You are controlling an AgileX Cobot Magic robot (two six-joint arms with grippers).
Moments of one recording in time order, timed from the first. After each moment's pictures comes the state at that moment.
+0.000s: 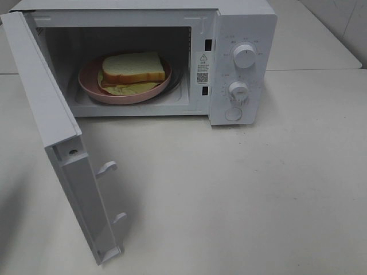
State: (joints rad) left arm -0.04 0.91 -0.21 0.06 -0.36 -0.01; right arm 0.05 0.00 -0.50 -0.10 1.00 0.06
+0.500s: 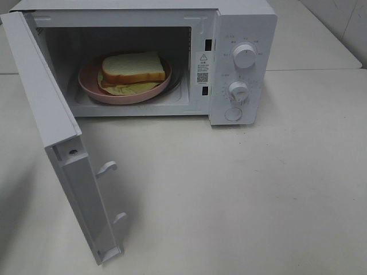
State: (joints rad) left arm -0.04 1.22 -0.23 0.10 -0.65 -0.06; right arm 0.05 0.00 -0.50 -0.10 1.00 0.06
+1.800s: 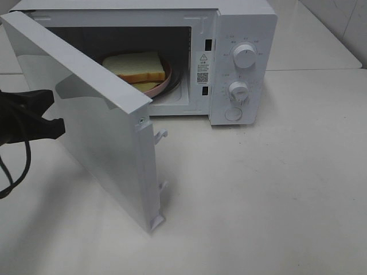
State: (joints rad) left arm -0.37 1.56 -0.34 0.00 -0.88 -0.04; right arm 0.05 0.00 -0.50 -0.10 1.00 0.06
